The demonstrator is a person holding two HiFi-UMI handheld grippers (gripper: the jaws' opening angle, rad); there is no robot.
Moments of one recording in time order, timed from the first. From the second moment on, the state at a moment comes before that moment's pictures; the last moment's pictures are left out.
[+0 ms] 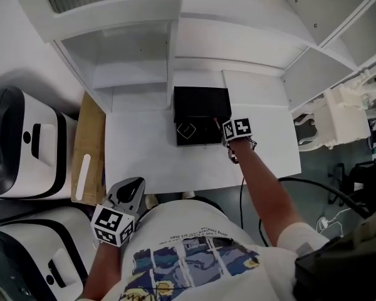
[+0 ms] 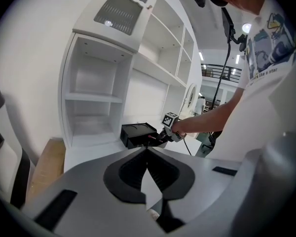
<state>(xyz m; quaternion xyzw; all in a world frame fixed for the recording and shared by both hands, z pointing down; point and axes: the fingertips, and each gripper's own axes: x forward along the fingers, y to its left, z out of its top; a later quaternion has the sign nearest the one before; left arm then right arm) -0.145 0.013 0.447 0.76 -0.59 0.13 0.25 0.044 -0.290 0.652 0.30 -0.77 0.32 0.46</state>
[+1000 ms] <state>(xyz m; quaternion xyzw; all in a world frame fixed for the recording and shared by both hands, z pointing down) -0.157 0.017 0.444 0.76 -0.59 0.12 0.24 0.031 -0.293 0.664 0.33 -0.75 0.33 0.47</state>
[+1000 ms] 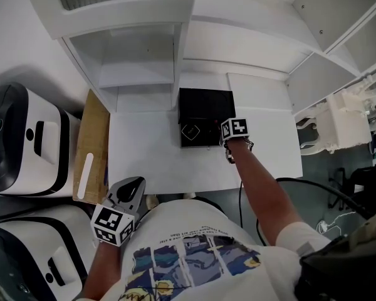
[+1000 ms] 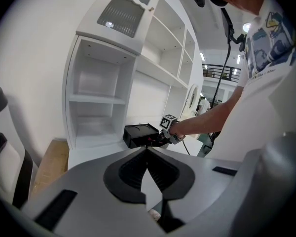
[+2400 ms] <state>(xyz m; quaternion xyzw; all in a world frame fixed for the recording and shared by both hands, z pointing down) -0.099 -0.019 0.442 0.78 -0.55 0.15 0.24 0.045 -0.263 0.597 0.28 -0.84 0.34 0.33</state>
